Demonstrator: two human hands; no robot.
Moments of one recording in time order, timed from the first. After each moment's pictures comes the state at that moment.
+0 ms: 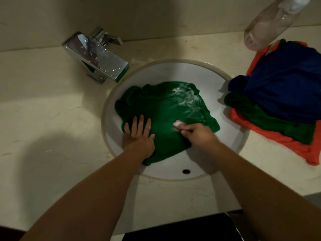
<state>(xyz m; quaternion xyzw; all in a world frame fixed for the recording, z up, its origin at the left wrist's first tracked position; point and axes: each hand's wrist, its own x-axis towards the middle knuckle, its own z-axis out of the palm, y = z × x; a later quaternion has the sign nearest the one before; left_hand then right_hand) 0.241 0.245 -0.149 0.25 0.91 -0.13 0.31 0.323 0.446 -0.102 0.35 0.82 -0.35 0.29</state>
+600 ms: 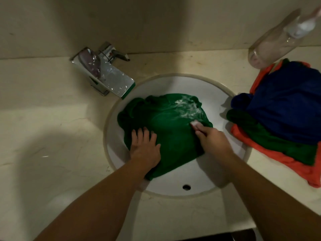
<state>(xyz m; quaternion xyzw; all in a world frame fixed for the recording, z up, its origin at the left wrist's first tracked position) 0.236 0.262 -0.127 0.27 0.91 -0.13 0.30 0.317 0.483 -0.097 0.36 0.86 -0.30 0.20</state>
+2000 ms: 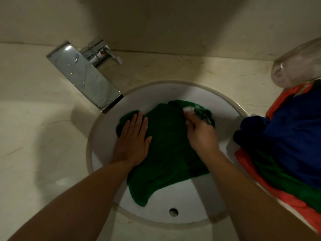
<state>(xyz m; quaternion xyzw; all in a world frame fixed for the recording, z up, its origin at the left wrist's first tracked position) 0.196 0.258 -0.185 0.25 0.96 0.01 0.16 0.238 0.502 -0.148 0.26 0.90 -0.32 0.14</state>
